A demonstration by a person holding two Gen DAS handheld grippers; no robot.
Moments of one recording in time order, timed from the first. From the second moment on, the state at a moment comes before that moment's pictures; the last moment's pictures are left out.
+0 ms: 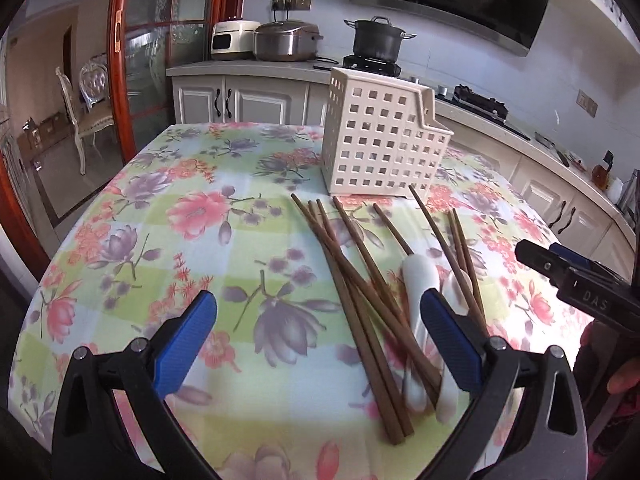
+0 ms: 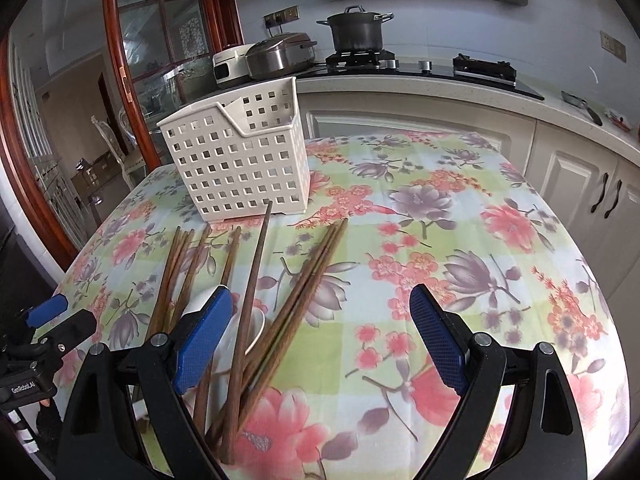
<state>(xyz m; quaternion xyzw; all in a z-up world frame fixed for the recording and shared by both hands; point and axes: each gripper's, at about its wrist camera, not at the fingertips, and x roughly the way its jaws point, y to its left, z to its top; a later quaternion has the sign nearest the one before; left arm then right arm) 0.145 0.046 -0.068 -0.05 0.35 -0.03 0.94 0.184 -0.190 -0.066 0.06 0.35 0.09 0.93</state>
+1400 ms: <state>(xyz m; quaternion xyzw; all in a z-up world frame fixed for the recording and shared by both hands) 0.287 0.063 -0.106 -0.14 0.46 -0.01 0.88 0.285 -0.132 -0.087 0.05 0.43 0.19 0.88</state>
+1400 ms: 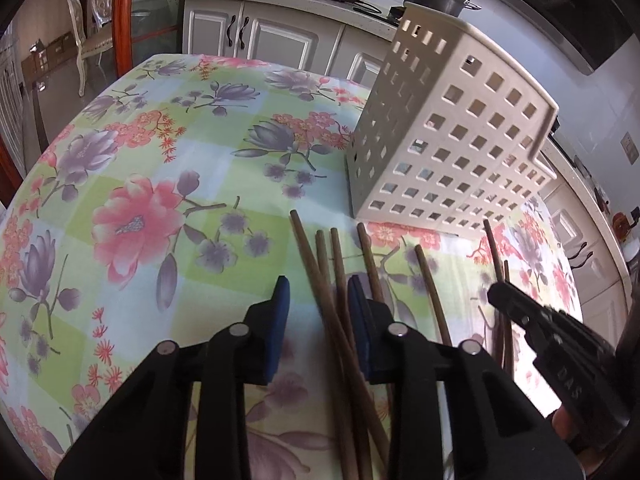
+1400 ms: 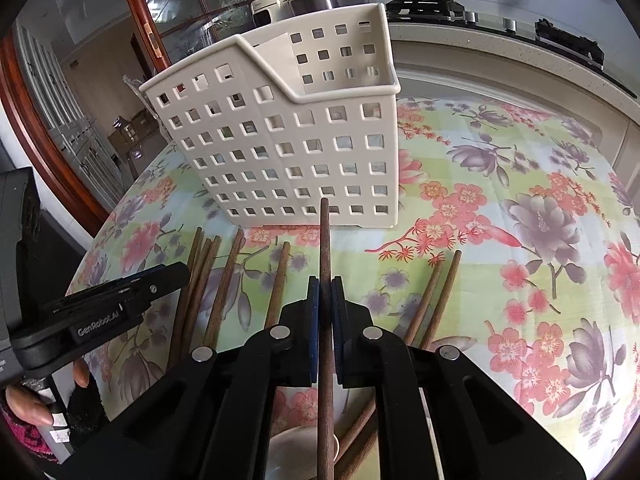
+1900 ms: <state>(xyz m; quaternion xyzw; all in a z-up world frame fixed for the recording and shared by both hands) 0.277 0.058 -0.108 -0.15 0.45 -0.04 0.88 0.270 -0.135 -0.078 0.04 0.41 0.19 0.89</state>
